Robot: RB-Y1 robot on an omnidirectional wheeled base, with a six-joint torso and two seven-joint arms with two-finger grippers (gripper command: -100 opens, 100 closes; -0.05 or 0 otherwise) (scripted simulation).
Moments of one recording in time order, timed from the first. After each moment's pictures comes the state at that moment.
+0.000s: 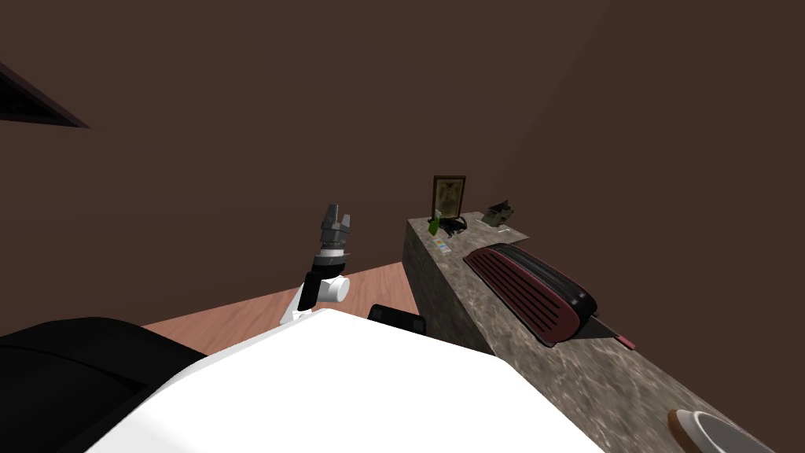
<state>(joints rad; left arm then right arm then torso) 0.45 -0.02 0.01 -2.26 0.03 -0.44 -0.15 1.87 -1.35 -0.36 -1.94 0.30 -0.02 0.31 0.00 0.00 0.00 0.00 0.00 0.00</state>
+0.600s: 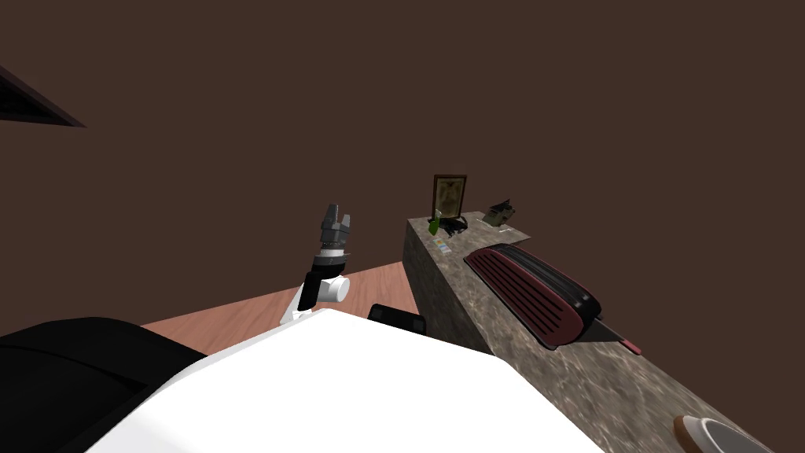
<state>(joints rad) 0.45 -0.02 0.01 -2.26 0.03 -0.44 -0.15 1.76 -1.37 -0.26 -1.90 0.31 0.00 0.31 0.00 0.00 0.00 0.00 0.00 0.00</state>
